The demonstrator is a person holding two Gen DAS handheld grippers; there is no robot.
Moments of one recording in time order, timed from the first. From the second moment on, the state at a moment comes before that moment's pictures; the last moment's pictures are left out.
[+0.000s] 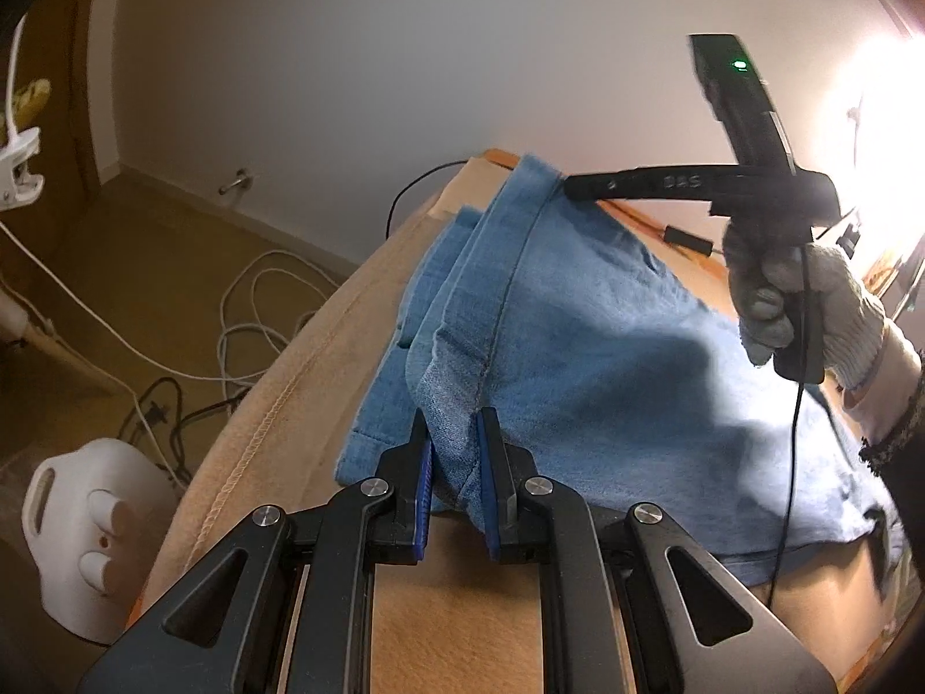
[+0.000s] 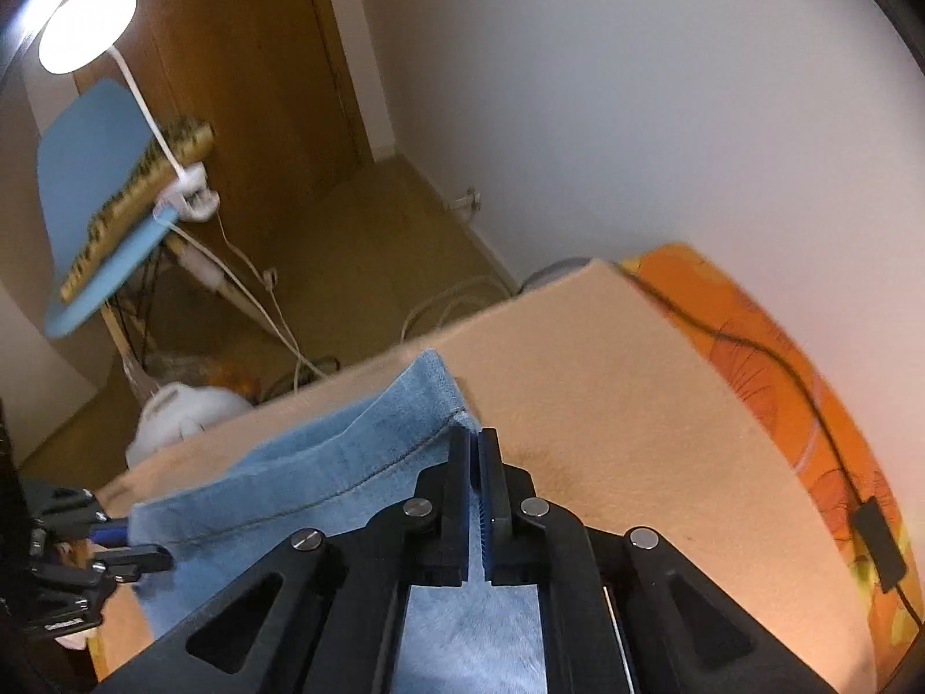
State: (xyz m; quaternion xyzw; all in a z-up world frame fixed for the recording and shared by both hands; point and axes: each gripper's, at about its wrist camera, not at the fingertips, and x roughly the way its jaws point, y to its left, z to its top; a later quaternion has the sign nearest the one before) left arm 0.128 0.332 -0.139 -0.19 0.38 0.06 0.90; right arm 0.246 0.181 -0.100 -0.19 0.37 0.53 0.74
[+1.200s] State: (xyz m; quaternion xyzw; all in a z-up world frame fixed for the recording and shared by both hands) left arm 0.105 0.370 -0.108 -0.17 0.39 0.13 0.89; right arm 0.181 0.046 -0.035 -0.20 0.33 0.45 0.80
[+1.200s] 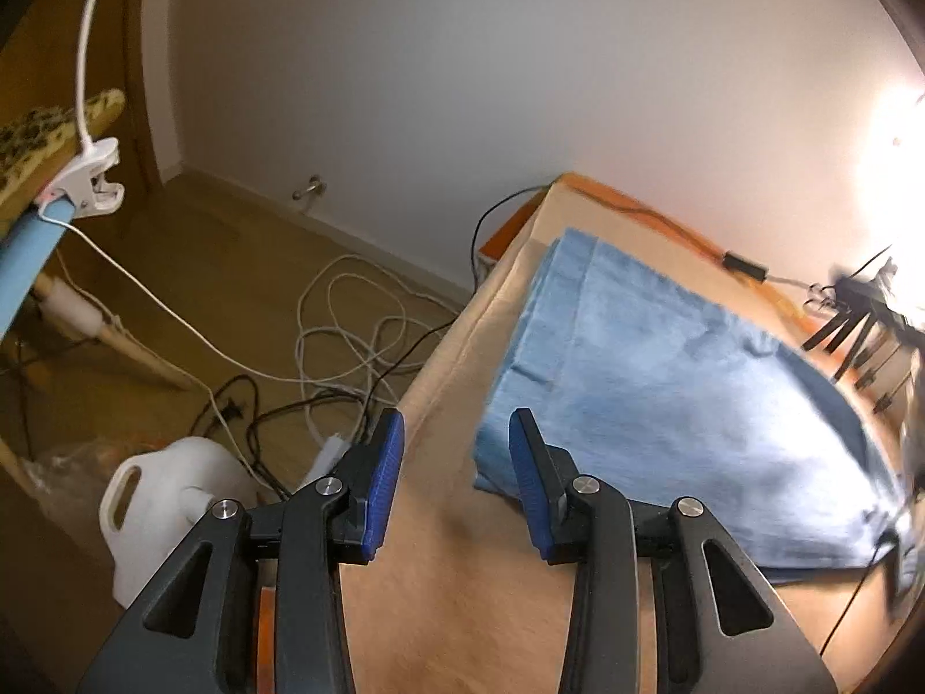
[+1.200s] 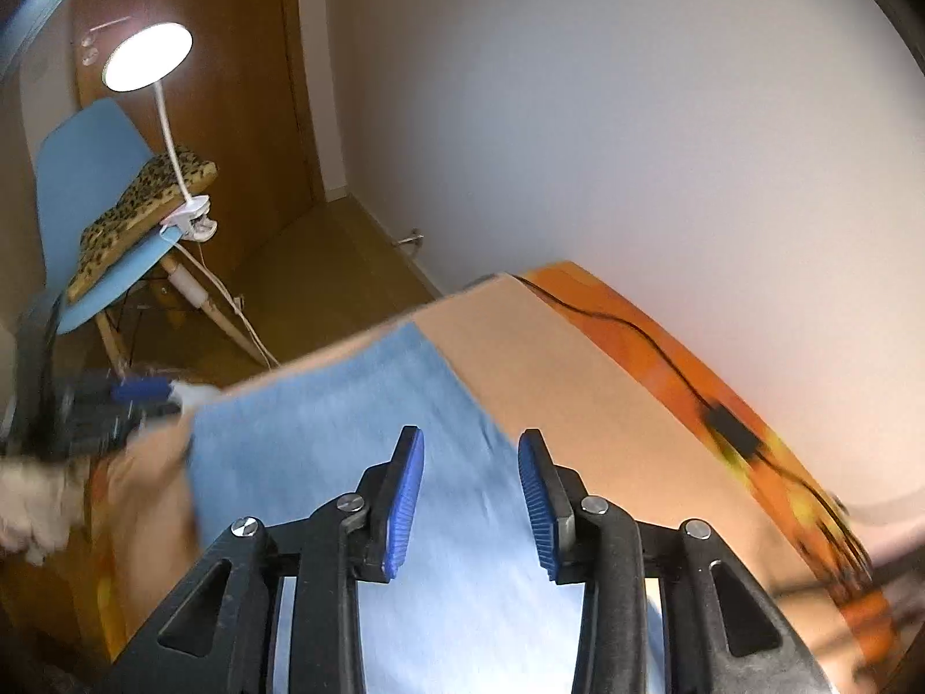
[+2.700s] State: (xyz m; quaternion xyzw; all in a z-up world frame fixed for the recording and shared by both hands) left arm 0.127 -0.078 -0.094 -0.04 0.44 -0.18 0.88; right arm -0.013 -0.609 -0.148 0.05 0.47 0.08 0.88
